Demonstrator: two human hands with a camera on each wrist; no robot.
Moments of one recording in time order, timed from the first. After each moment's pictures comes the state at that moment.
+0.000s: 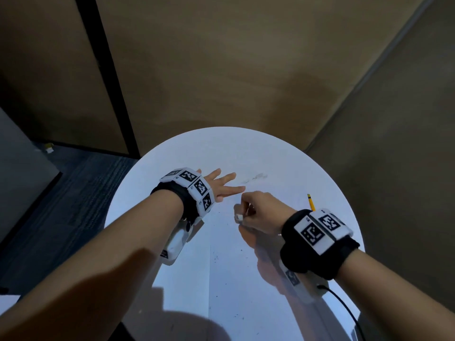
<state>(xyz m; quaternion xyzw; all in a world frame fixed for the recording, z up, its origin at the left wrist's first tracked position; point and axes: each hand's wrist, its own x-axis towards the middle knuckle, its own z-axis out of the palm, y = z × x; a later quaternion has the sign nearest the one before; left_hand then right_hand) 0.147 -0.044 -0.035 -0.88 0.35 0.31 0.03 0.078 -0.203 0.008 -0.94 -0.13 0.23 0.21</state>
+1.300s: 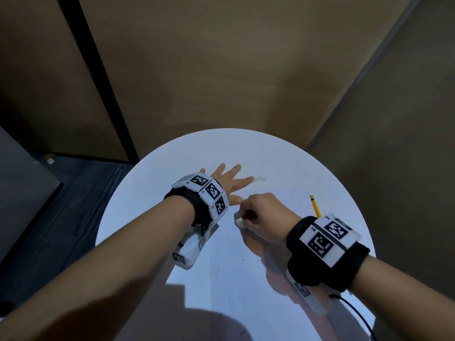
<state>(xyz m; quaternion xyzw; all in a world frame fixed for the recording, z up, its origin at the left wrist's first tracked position) 0.164 -0.080 -0.040 -0.92 0.25 0.29 -0.02 0.082 -0.213 -0.005 -0.95 -0.16 0.16 0.22</state>
